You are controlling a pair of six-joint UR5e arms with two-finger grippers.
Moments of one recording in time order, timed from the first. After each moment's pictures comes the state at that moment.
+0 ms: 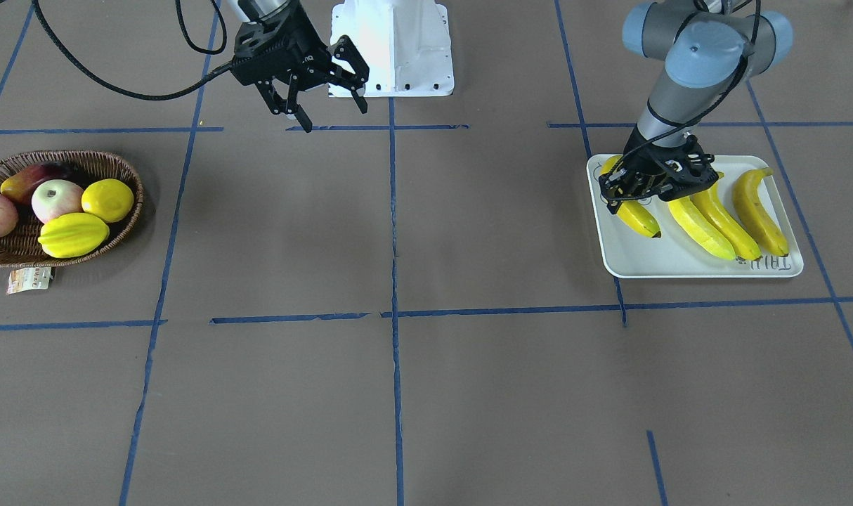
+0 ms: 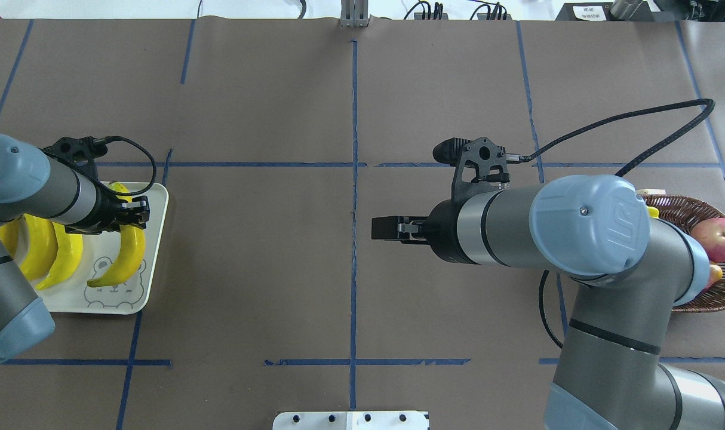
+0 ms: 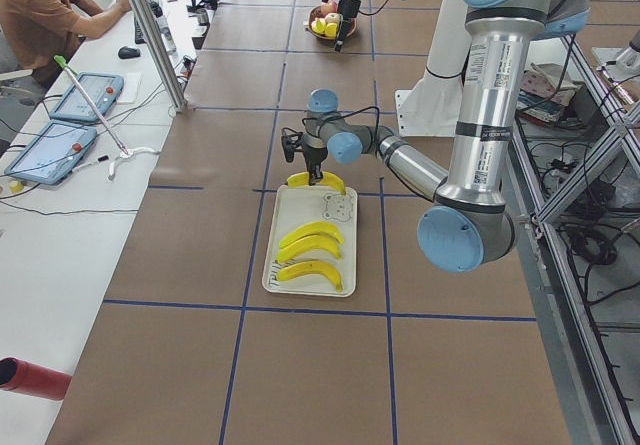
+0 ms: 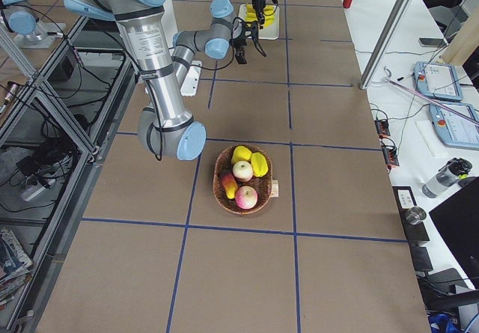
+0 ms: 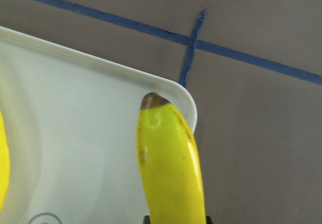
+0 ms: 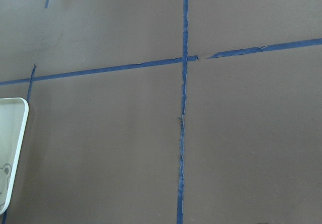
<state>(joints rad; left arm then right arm) -0.72 -1.67 -1.89 -1.84 -1.92 -1.34 0.45 -1.14 2.14 -1.39 1.70 1.35</state>
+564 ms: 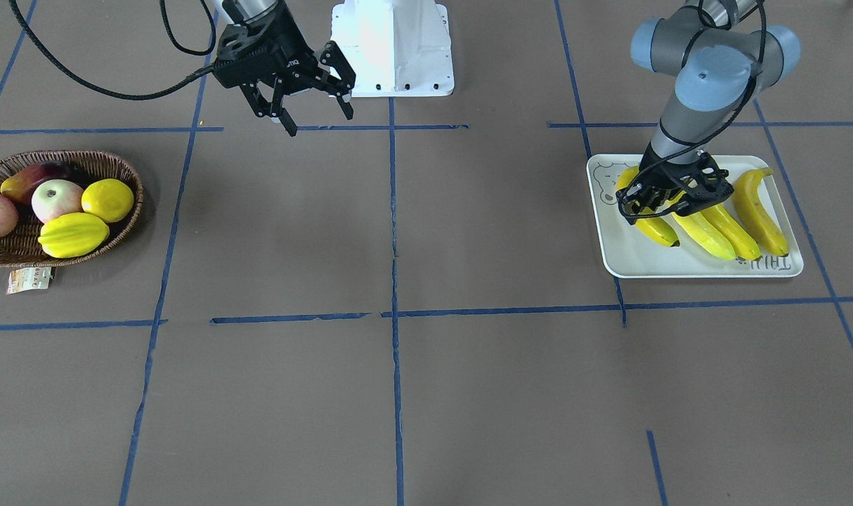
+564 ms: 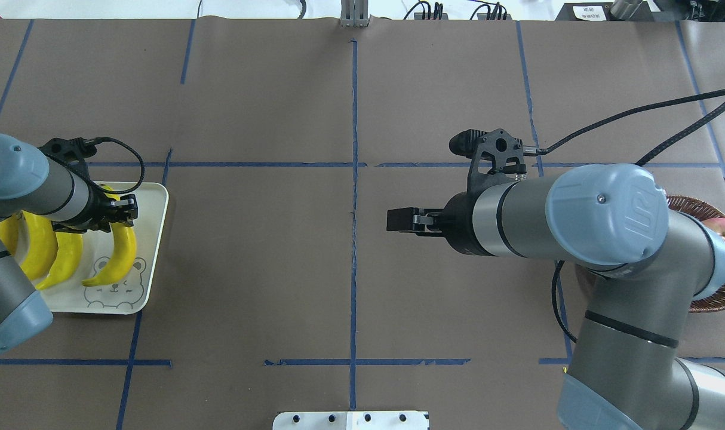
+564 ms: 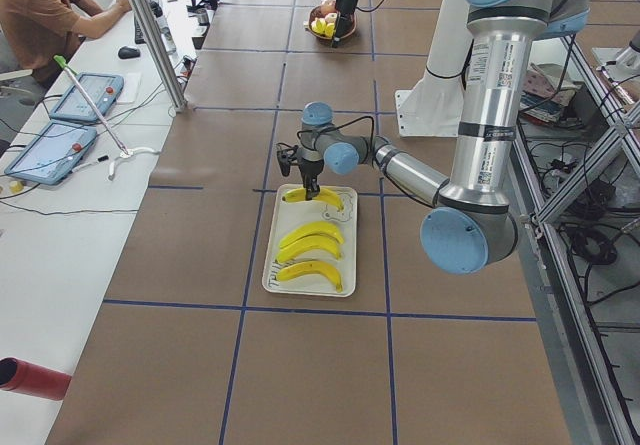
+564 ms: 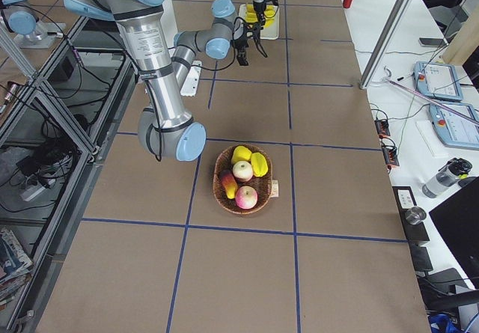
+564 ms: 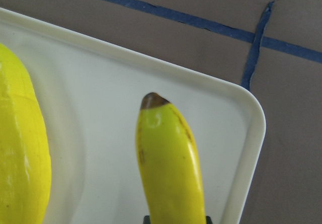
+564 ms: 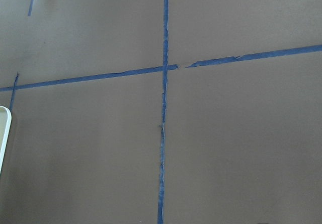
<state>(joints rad) -0.75 -1.67 -1.84 -1.84 -1.91 -1.33 0.49 -1.17 2.17 -1.43 1.72 1.34</state>
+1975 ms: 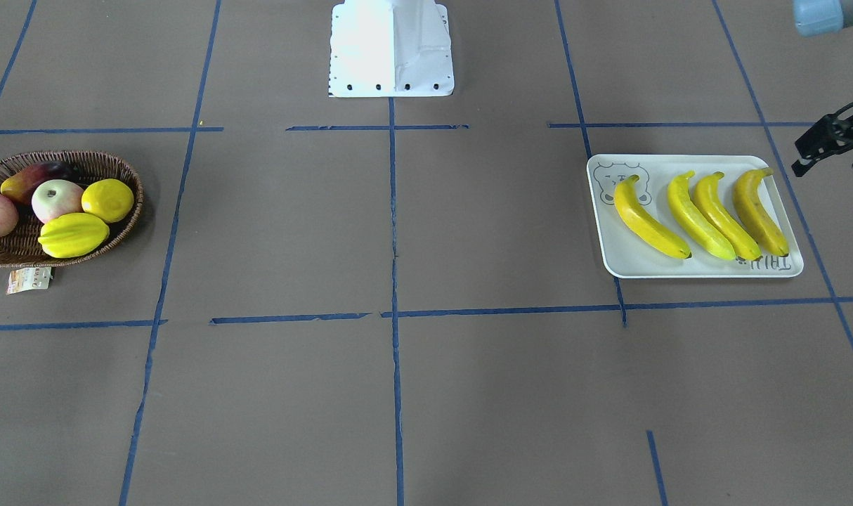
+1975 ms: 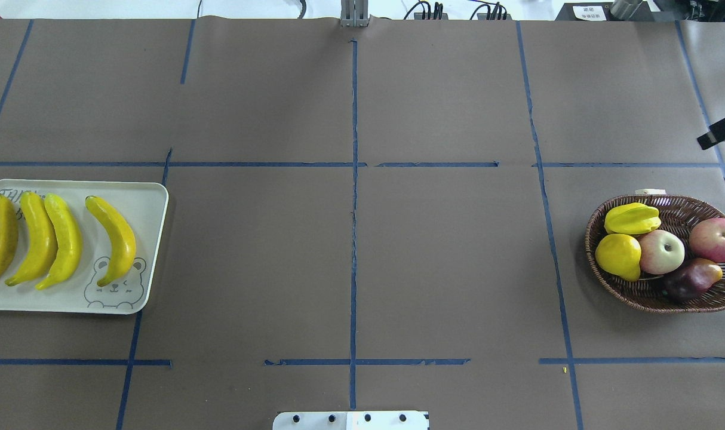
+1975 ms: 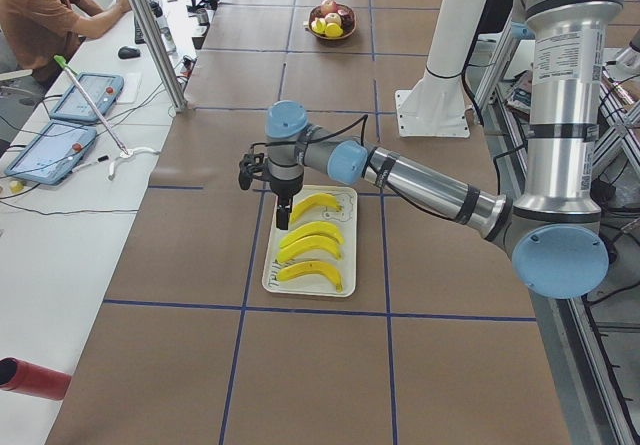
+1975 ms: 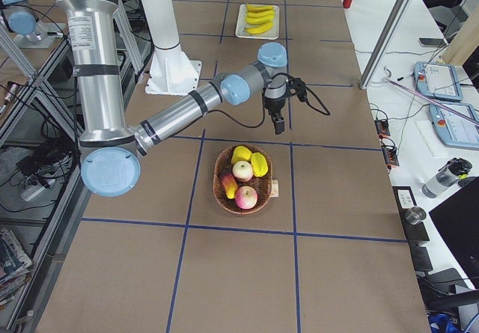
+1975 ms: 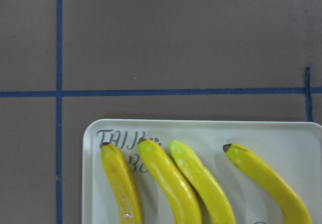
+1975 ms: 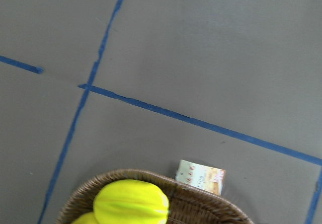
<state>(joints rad) -1.35 -1.51 -1.95 -1.59 -2.30 -0.36 1.36 -1.51 1.86 -1.56 2.38 0.07</state>
